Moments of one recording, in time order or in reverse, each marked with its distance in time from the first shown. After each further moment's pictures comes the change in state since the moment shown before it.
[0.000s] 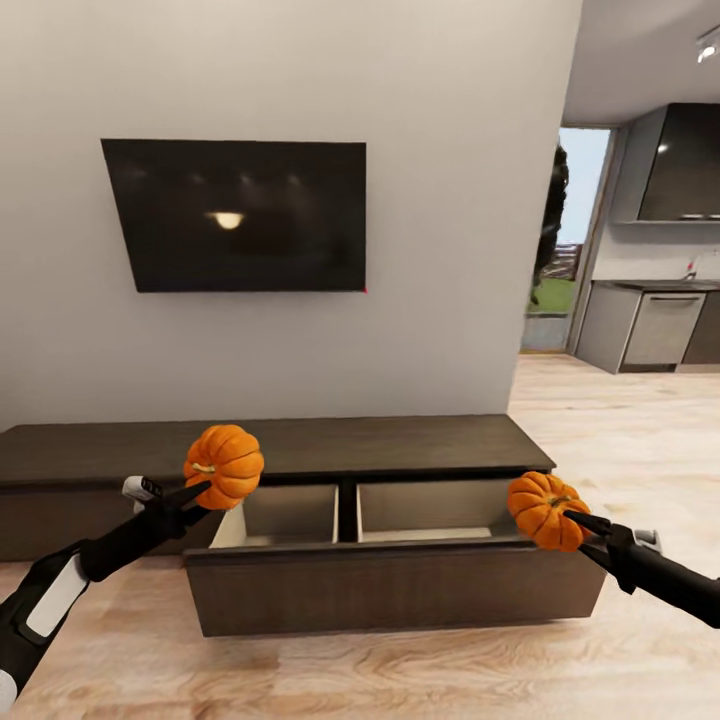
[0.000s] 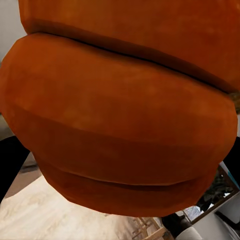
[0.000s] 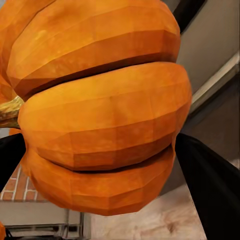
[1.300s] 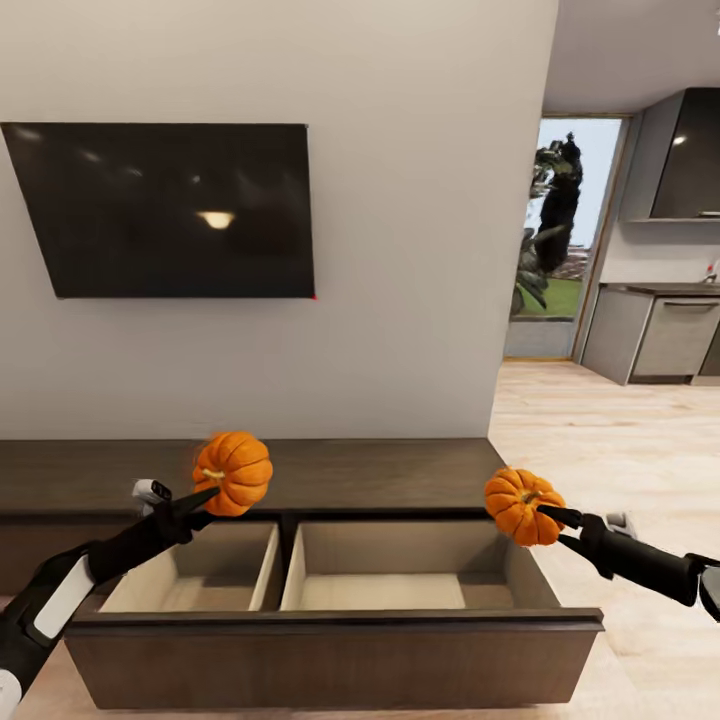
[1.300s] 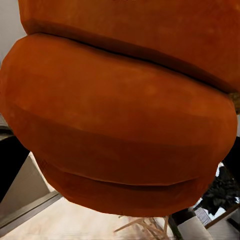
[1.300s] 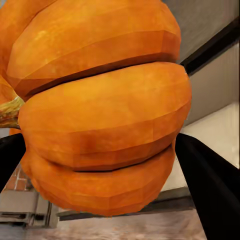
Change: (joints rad) left arm 0.000 -0.002 -0.044 0.000 -0.006 -0.002 0.003; right arm -0.001 0.001 0.122 -0.133 0.002 -0.002 -0.076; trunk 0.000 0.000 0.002
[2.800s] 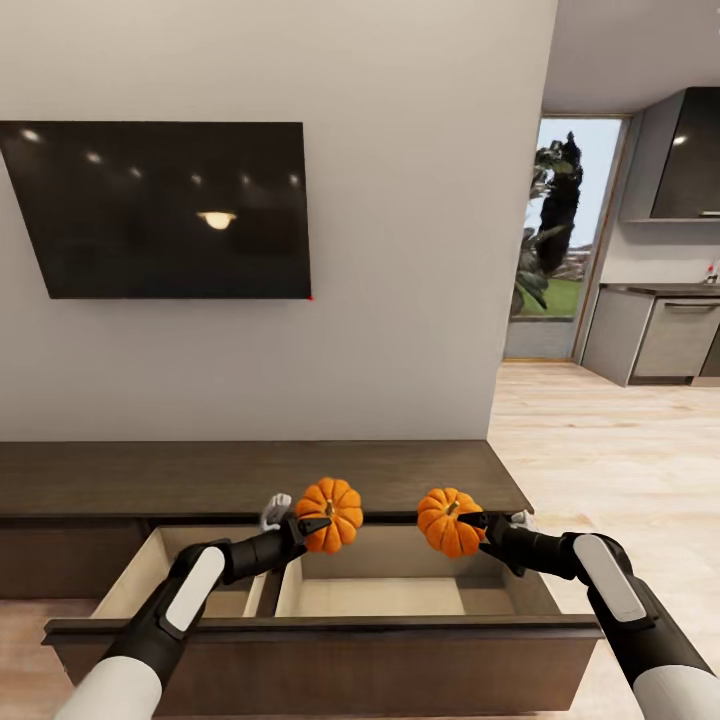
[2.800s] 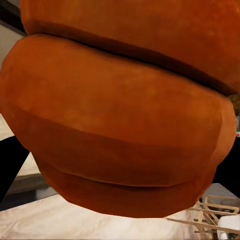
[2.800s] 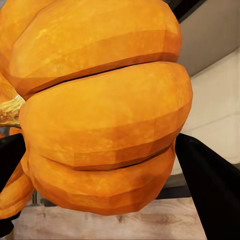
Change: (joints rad) left arm -0.006 -0.362 -0.043 -0.065 0.001 0.059 0.895; right arm -0.170 0.213 0.207 0.189 -0.005 -0.068 -0.305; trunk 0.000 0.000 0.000
